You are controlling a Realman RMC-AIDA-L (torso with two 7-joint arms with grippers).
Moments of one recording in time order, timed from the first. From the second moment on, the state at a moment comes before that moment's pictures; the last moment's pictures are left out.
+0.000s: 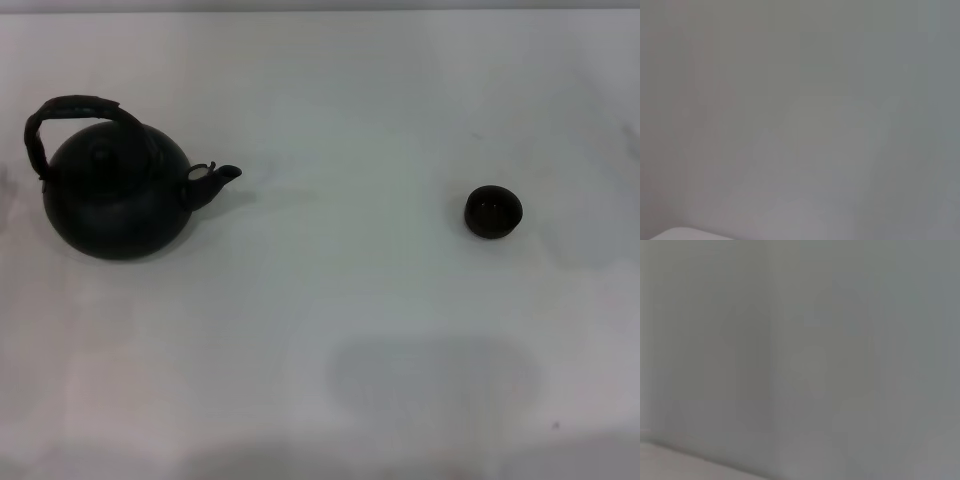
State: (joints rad) left arm -0.28 -2.08 0.27 -0.06 -2.10 -1.33 2.75; right arm 0.25 1.92 -0.83 -0.48 1.87 1.22 -2.25
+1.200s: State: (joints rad) left arm -0.29 -2.08 0.28 -0.07 -2.09 -1.33 2.75; right arm 0.44 2.01 -0.83 -0.71 1.13 1.46 -1.90
